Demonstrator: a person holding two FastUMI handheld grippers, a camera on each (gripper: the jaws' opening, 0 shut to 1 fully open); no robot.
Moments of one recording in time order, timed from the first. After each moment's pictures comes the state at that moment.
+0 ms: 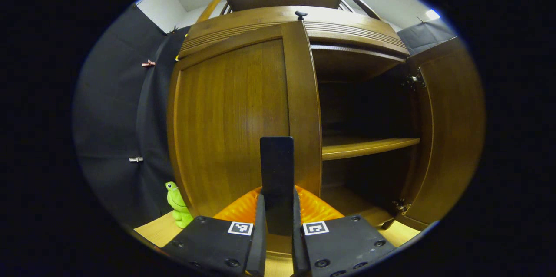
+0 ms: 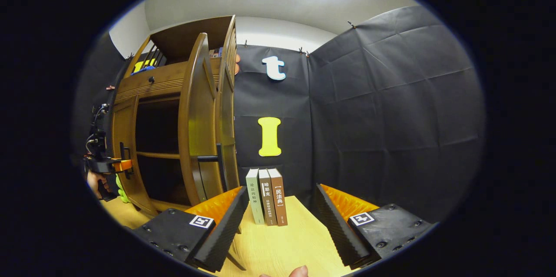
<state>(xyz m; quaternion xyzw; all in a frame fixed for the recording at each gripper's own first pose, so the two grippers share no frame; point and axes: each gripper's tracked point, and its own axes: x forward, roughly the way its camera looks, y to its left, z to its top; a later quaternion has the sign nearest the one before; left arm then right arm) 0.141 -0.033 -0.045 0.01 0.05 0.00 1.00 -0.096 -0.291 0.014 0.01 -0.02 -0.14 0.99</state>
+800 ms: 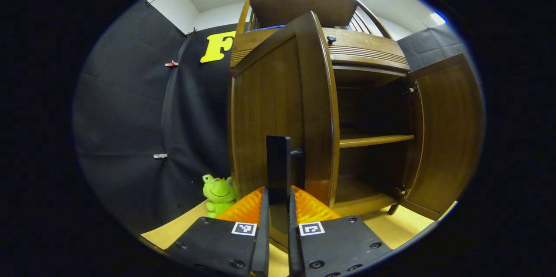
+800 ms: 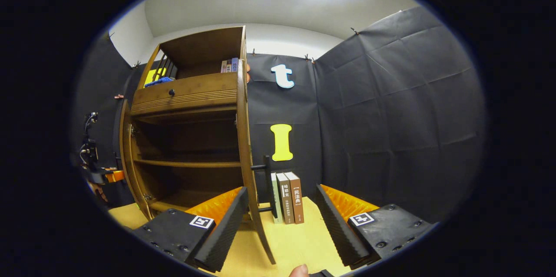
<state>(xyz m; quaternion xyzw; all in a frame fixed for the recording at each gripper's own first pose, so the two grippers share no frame) 0.036 0.053 -0.038 0.00 0.06 0.03 1.00 -0.141 -0.222 0.038 0.03 -0.04 -0.13 0.99</state>
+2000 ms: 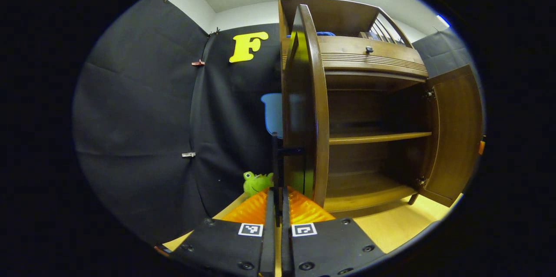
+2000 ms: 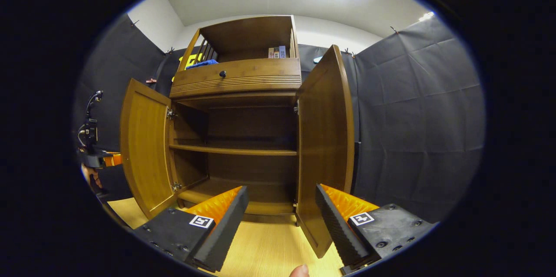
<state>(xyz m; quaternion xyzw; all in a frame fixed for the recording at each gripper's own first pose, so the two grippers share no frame) -0.018 0.173 -0.040 0.00 0.06 0.08 1.00 -0.114 -0.092 0.009 -0.01 0.00 -0.02 1.00</state>
